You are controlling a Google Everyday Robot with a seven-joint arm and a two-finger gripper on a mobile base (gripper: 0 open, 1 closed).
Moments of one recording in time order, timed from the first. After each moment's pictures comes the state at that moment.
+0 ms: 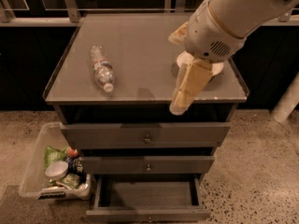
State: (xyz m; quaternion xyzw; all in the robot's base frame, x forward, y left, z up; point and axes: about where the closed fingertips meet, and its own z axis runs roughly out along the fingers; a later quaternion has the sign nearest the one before) arm 0.471 -0.067 0.971 -0.67 0.69 0.09 0.26
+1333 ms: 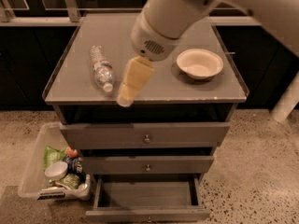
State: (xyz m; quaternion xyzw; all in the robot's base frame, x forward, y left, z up) arm 0.513 0.023 0.954 -0.63 0.73 0.09 0.27
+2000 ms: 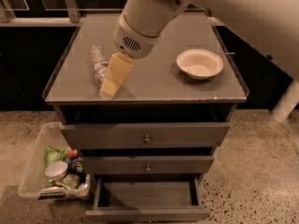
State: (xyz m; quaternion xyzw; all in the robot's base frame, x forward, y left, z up) arm 0.535 0.060 0.941 -0.59 0.76 0.10 0.24
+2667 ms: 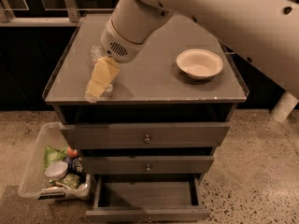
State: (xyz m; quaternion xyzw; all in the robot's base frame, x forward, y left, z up) arm 0.542 0.095 0.931 -0.60 0.74 0.15 0.27
